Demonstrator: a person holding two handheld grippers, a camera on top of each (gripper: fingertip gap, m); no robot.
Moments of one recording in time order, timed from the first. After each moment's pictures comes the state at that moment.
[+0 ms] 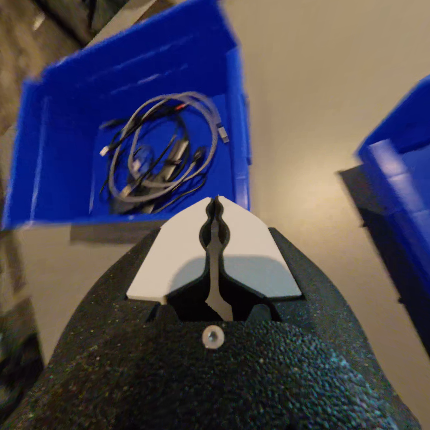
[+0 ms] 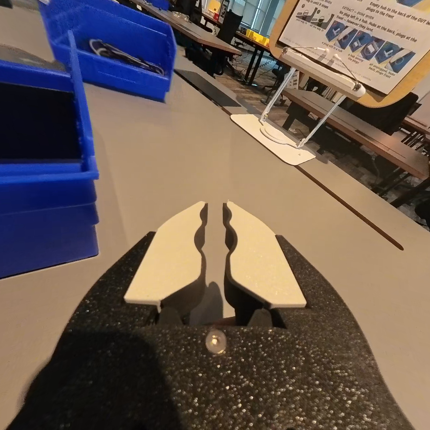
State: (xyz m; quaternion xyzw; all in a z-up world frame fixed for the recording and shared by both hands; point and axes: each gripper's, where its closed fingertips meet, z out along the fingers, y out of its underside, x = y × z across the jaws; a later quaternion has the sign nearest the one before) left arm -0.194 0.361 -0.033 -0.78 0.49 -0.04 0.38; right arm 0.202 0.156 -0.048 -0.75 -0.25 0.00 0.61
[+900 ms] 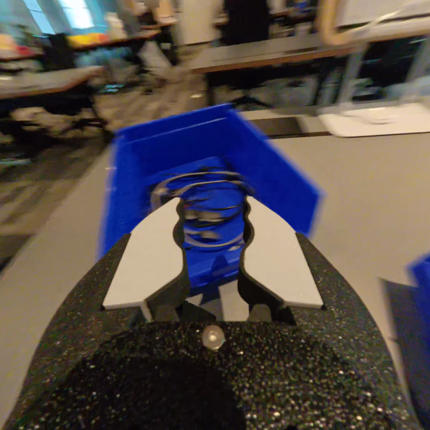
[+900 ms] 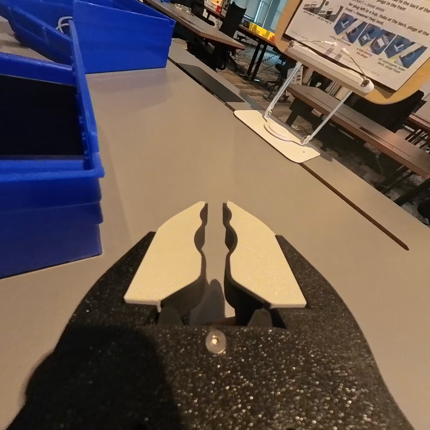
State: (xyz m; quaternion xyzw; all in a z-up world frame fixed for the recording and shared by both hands) left arm -0.253 0.379 0.004 -0.78 0.19 -0.07 0.59; right arm 0.197 0.156 -0.054 -0.76 -0.25 0.00 0.60
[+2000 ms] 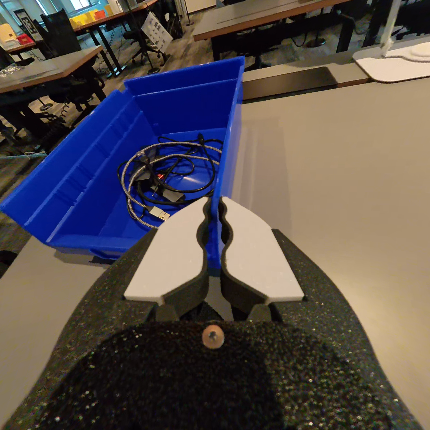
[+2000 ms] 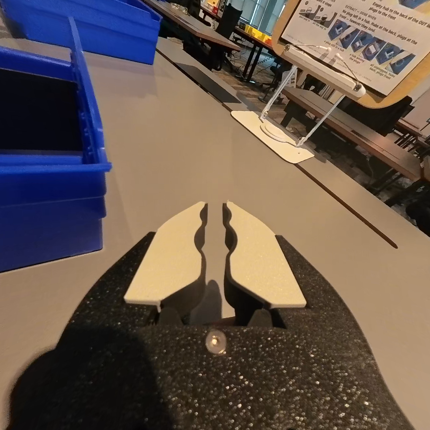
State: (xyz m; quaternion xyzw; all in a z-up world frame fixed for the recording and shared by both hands) left arm -0.277 0.386 -0.043 -0.80 0.20 -0.02 0.56; right arm 0.198 0.151 -0.052 -0.75 -0.25 -0.02 0.60
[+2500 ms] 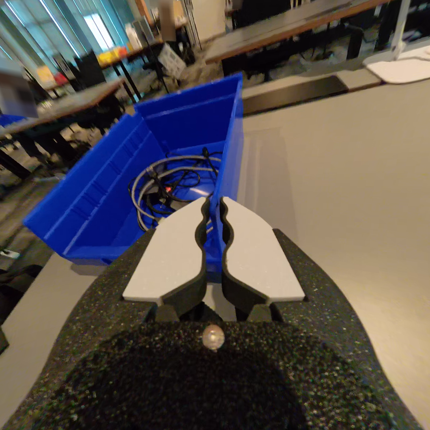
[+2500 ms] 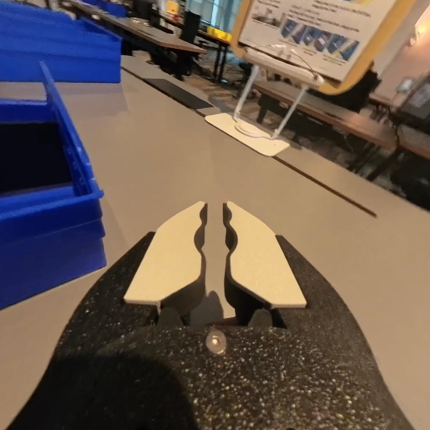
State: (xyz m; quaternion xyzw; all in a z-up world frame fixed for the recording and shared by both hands) left arm -0.283 0.390 -0.037 -0.77 0.21 0.02 0.60; right arm 0.213 0.141 -0.031 -0.77 -0.17 -0.02 0.62
